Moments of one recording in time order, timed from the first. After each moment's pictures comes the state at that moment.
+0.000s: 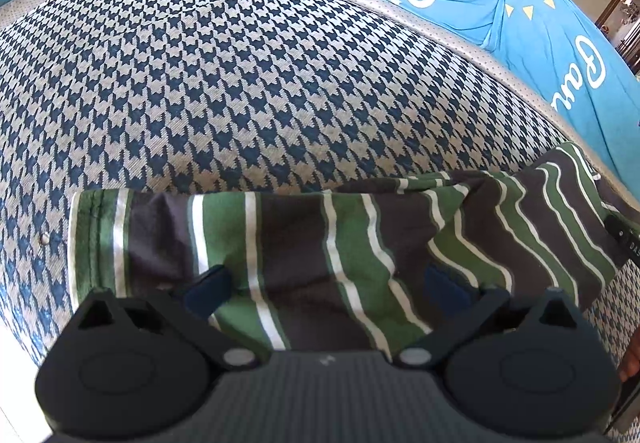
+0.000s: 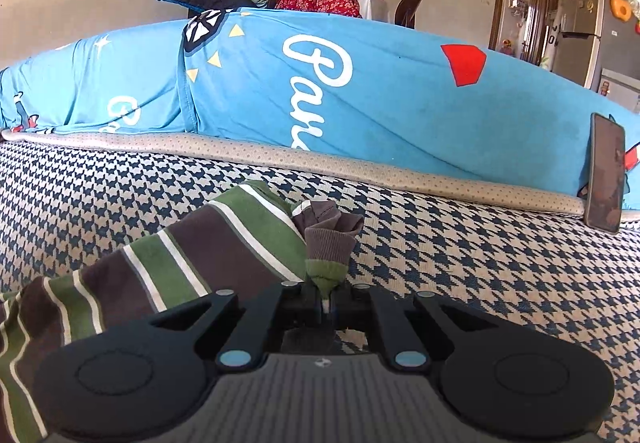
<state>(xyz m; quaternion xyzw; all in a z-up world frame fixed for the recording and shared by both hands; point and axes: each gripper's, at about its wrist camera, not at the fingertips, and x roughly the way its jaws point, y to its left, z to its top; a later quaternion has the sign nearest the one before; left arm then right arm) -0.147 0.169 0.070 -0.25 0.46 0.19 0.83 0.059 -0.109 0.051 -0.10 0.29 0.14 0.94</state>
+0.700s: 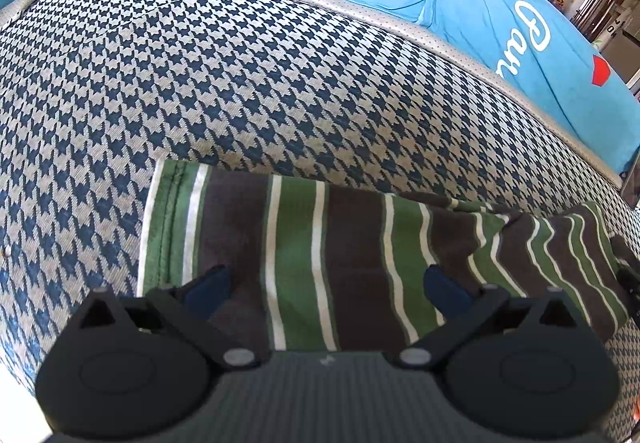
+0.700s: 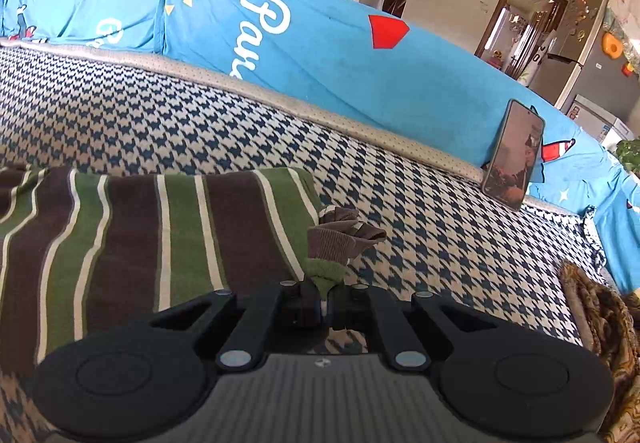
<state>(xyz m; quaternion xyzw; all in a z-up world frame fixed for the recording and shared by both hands) -0.107 0.097 0.045 -0.23 0.46 0.13 0.85 -0.005 -0.207 0.051 -0.22 0.32 0.10 0.92</state>
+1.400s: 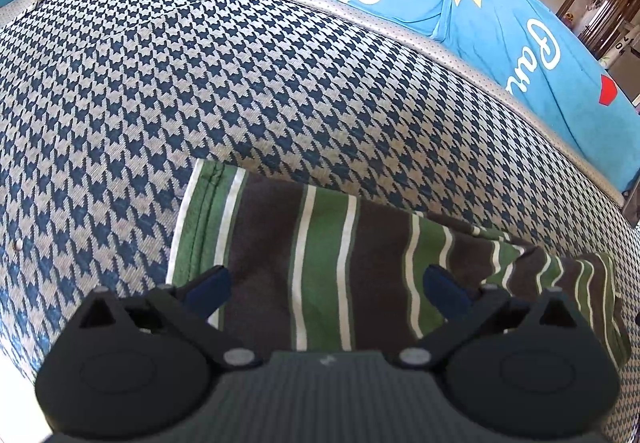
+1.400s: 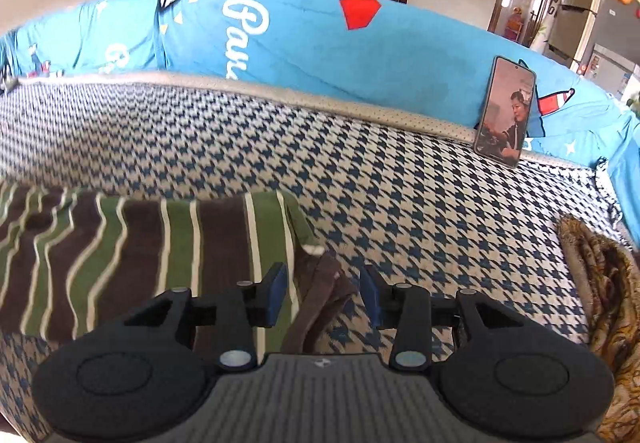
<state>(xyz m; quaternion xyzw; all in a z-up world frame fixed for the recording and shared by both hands) -0.139 0.140 0.072 -0.24 0.45 0.14 0.85 -0.009 -0.270 0.085 -0.12 0.36 0.17 0.91</state>
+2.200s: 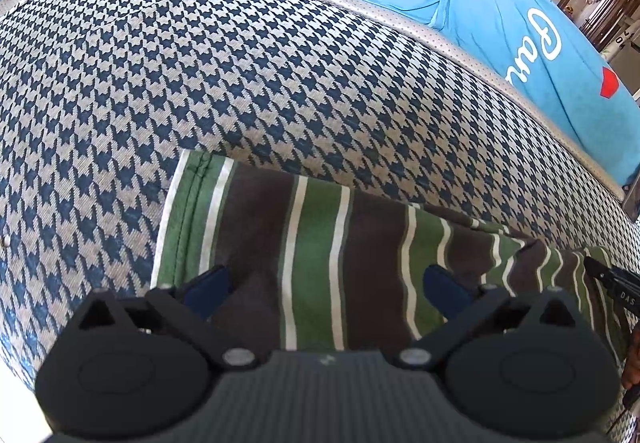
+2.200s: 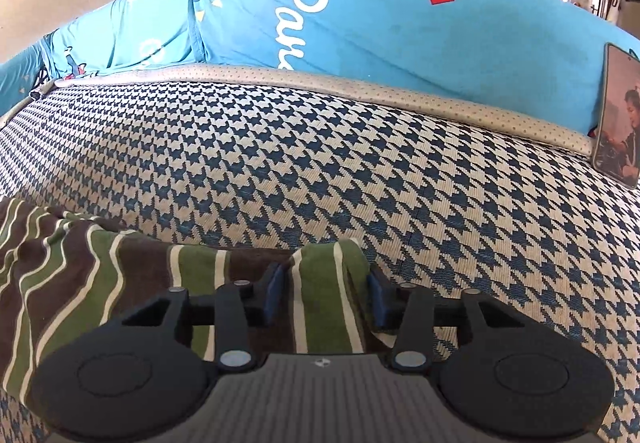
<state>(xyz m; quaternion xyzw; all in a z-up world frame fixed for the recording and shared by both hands) -0.121 0.137 0.056 -0.25 0.46 0.13 0.84 0.067 -0.227 0.030 -0.11 0.36 0.27 0.89</state>
